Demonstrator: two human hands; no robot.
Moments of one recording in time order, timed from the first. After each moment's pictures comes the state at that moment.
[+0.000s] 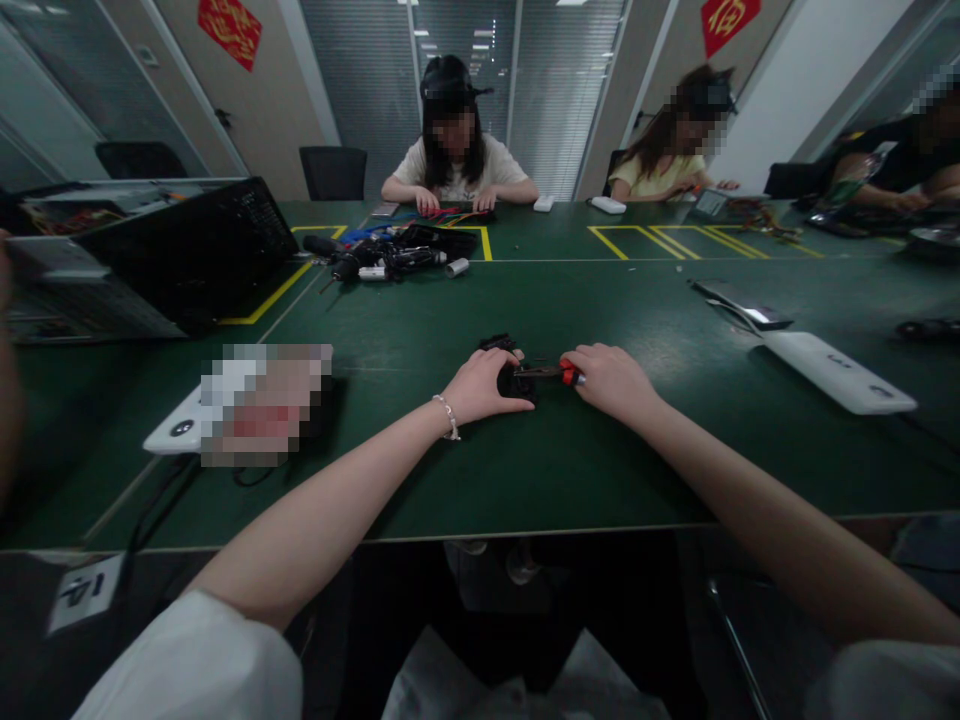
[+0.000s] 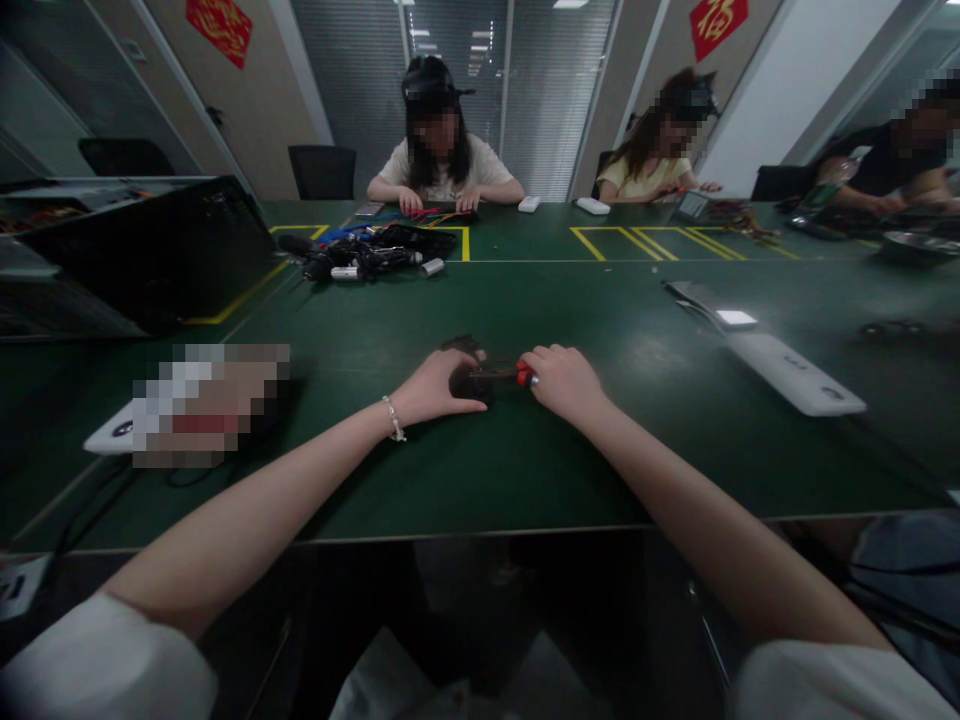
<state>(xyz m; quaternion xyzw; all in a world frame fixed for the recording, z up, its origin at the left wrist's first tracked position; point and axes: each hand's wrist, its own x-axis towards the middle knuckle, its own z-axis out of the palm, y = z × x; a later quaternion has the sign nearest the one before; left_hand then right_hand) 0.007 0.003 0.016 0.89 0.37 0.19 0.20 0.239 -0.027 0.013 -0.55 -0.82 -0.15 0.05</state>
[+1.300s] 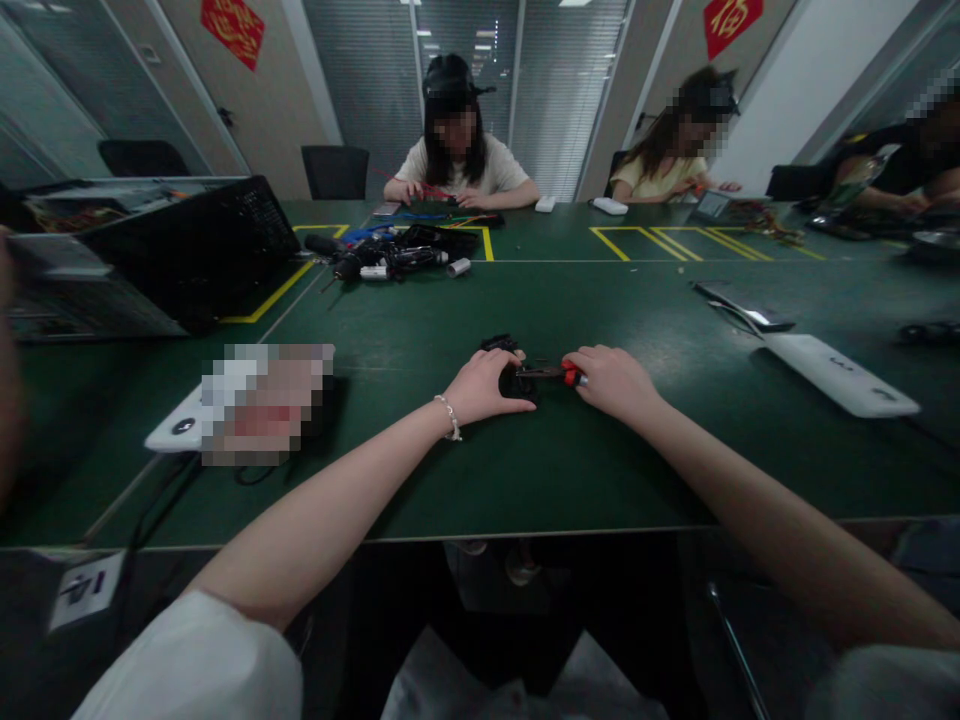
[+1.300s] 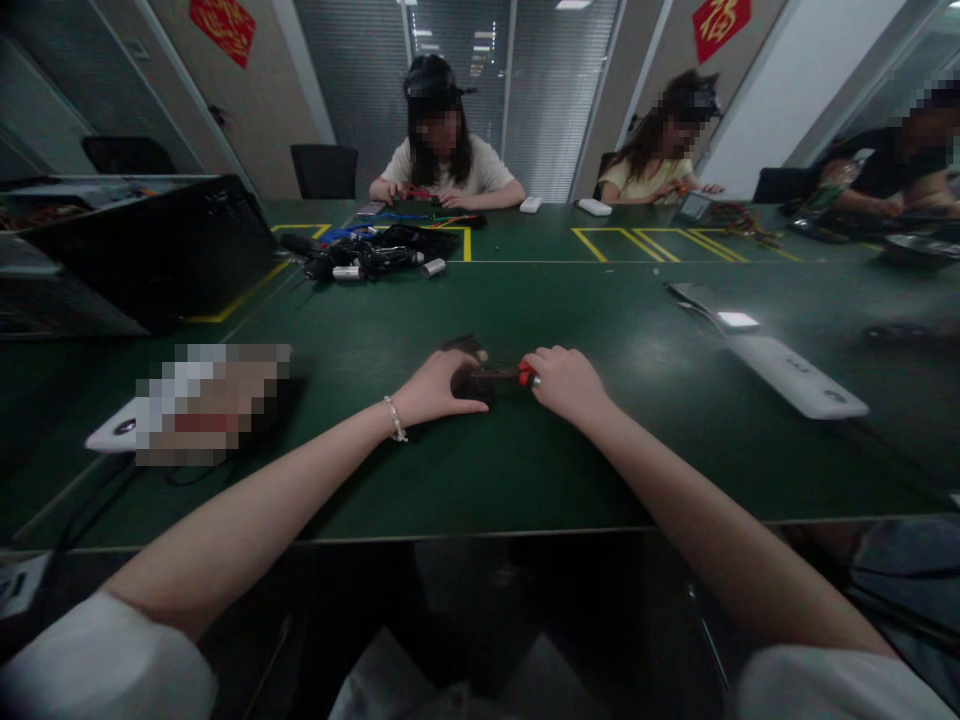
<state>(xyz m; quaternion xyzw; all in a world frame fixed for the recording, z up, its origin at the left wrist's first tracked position) 0.007 0.003 0.015 0.89 0.37 0.19 0.19 0.239 -0.027 0.013 -0.56 -0.82 -0.15 0.04</state>
